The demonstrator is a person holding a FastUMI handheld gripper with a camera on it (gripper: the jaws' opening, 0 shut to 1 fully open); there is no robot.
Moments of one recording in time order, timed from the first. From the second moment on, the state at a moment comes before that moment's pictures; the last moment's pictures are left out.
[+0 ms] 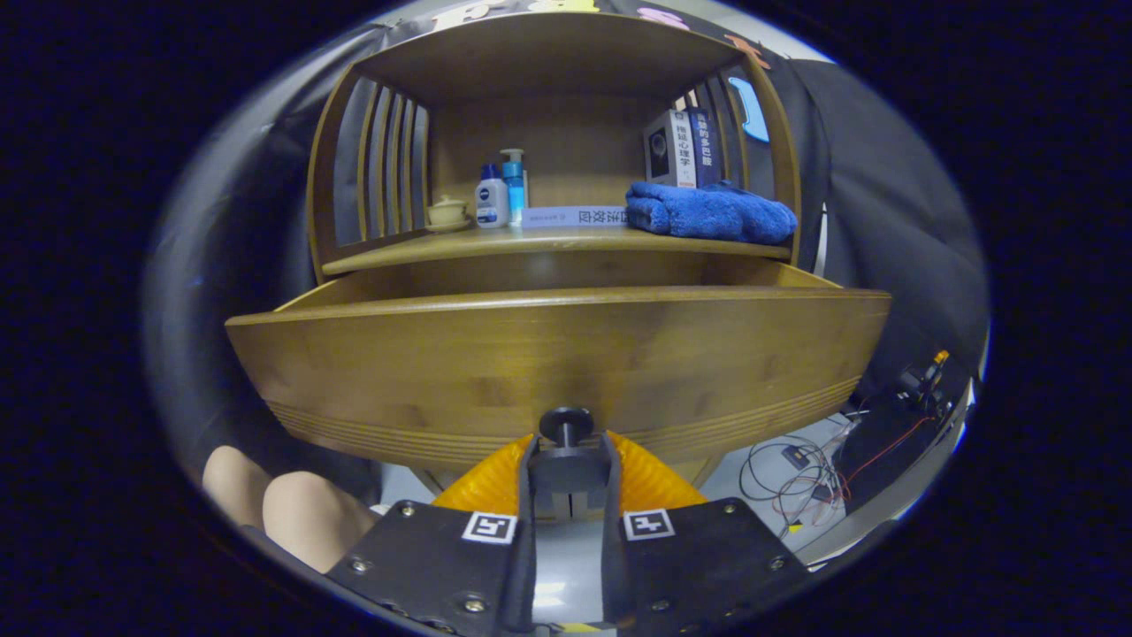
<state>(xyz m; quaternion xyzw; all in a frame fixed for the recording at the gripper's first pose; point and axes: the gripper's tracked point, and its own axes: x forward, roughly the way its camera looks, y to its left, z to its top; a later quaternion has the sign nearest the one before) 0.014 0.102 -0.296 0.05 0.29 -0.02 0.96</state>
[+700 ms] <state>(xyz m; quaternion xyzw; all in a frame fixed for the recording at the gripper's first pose) -0.006 0.111 -0.286 0.08 0.30 0.00 0.95</state>
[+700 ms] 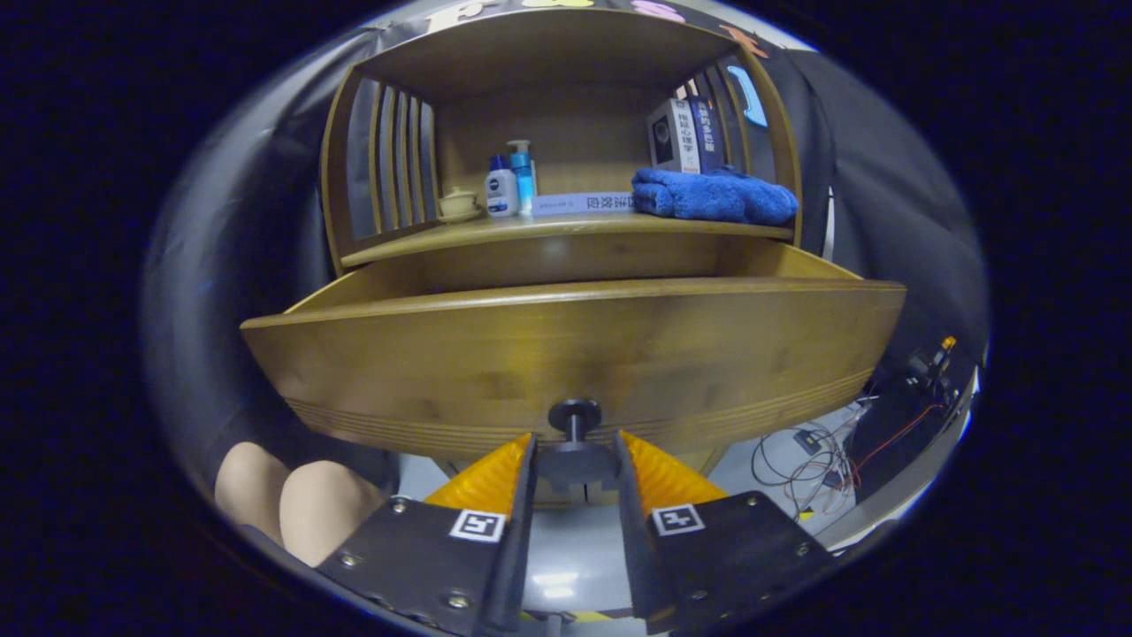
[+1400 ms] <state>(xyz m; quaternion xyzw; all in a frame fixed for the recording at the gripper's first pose) 0.024 0.136 -0.143 0.06 0.20 0.06 0.98</state>
